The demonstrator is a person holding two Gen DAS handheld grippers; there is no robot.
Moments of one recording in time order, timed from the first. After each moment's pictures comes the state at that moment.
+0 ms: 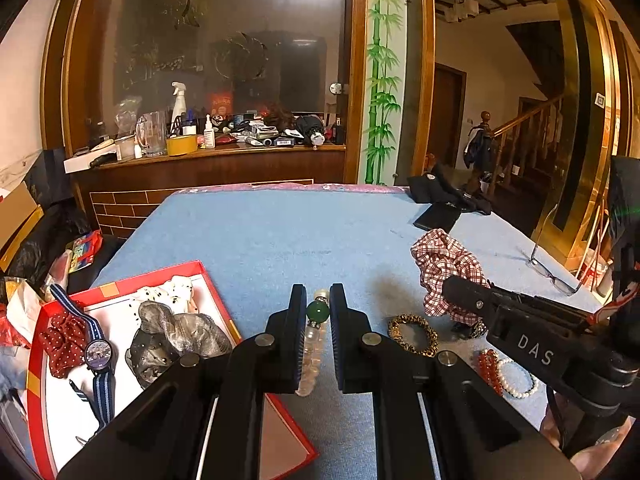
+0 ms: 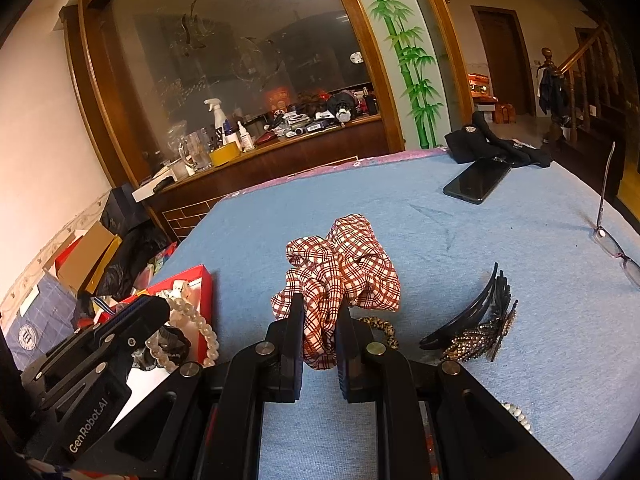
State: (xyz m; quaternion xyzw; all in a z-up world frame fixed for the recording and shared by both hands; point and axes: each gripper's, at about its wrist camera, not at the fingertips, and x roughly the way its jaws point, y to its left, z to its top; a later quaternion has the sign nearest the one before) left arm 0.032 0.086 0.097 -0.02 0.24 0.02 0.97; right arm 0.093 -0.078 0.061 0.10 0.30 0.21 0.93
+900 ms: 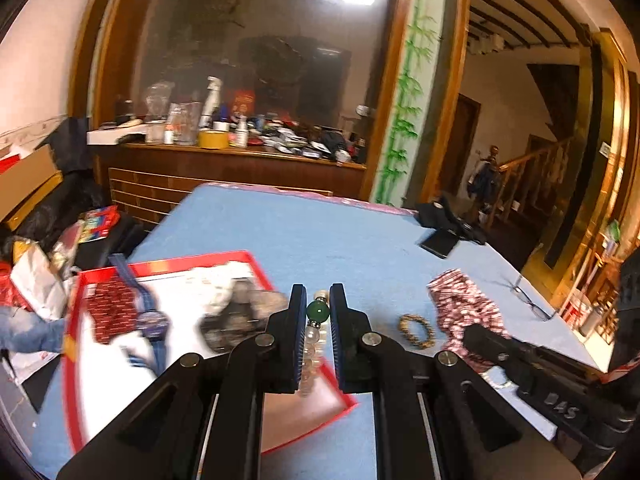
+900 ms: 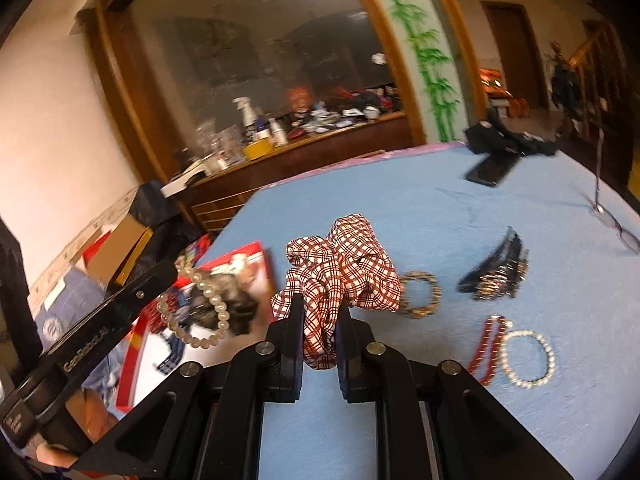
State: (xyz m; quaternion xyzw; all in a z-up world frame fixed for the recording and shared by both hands) left arm -0.042 0.151 0.125 -0.09 0.22 0.03 0.97; right arm 0.010 -0.052 0.082 0.10 0.29 0.25 0.92
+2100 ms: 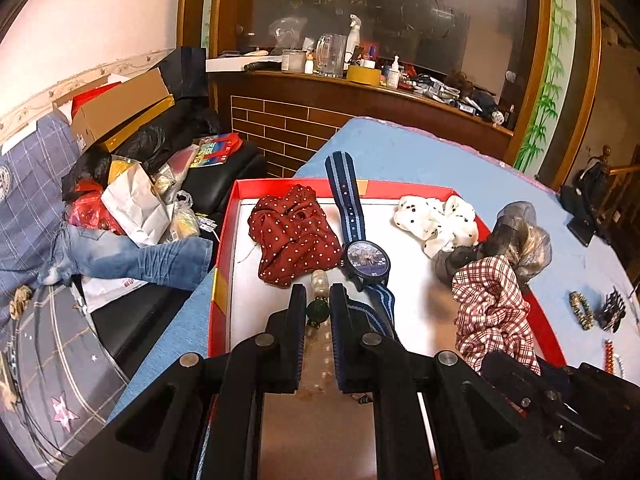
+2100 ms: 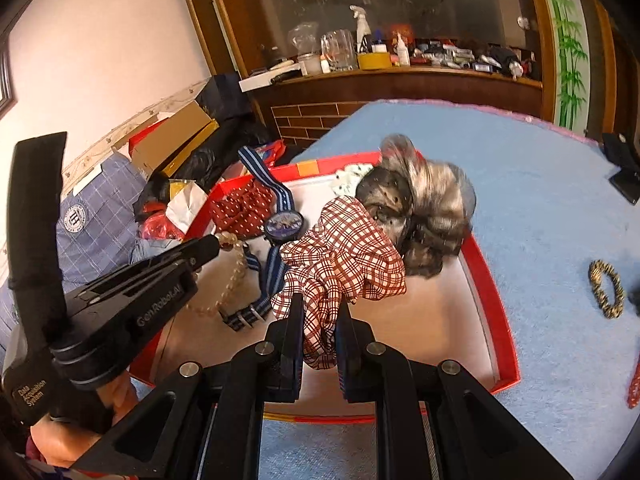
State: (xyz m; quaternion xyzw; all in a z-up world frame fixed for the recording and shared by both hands) left arm -0.047 0.284 0.047 -0.13 0.32 0.23 0.91; right arm 0.012 0.131 0.015 -0.02 0.37 0.38 0.85
